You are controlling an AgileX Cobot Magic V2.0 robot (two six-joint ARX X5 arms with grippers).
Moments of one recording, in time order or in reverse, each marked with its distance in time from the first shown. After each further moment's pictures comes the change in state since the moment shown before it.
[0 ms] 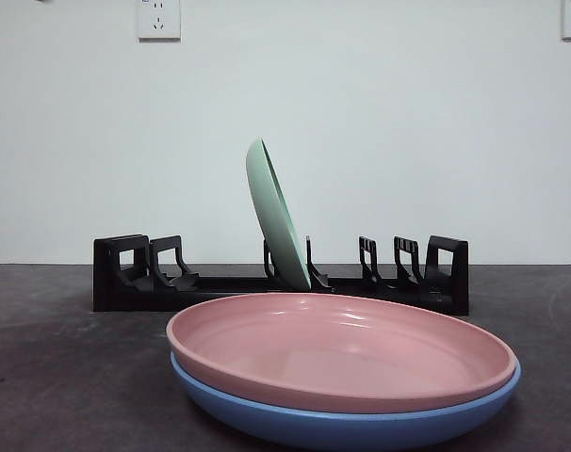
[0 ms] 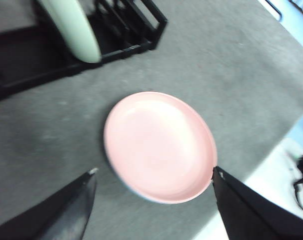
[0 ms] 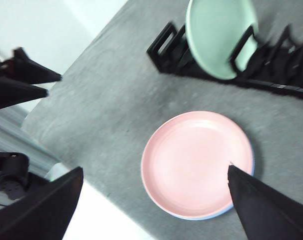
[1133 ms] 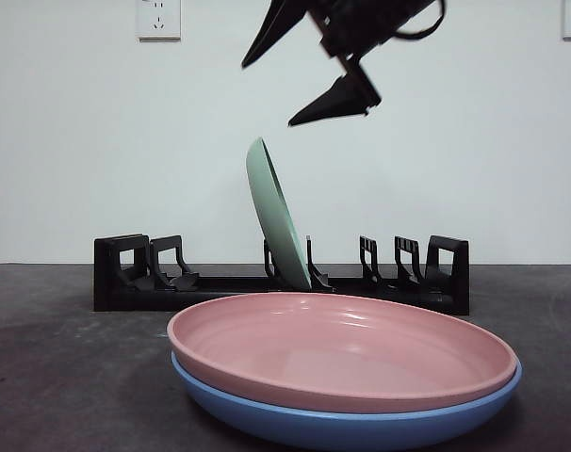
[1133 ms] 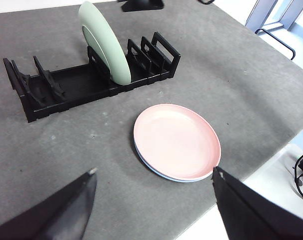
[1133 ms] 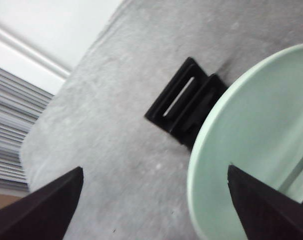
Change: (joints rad) left arm 0.000 -0.323 0.177 -0.347 -0.118 0.032; right arm 0.084 1.343 0.803 0.359 -0.164 -0.047
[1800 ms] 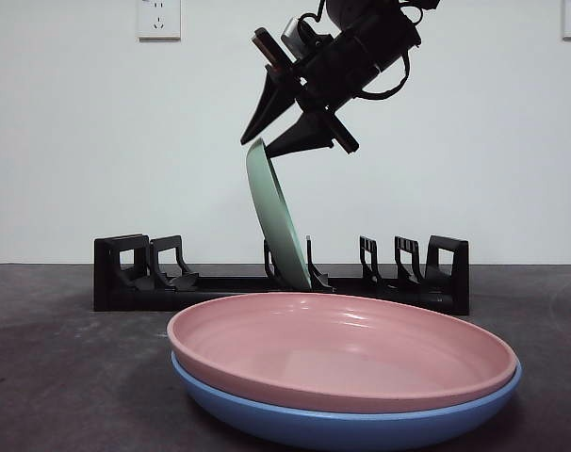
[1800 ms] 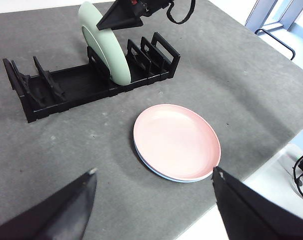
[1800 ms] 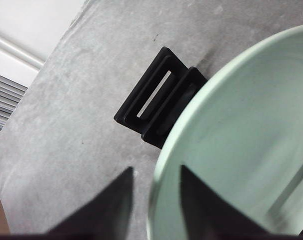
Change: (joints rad) left arm 0.000 0.000 0.000 0.001 0.000 0.000; right arm 0.027 0.117 0.014 0.067 0.051 0.006
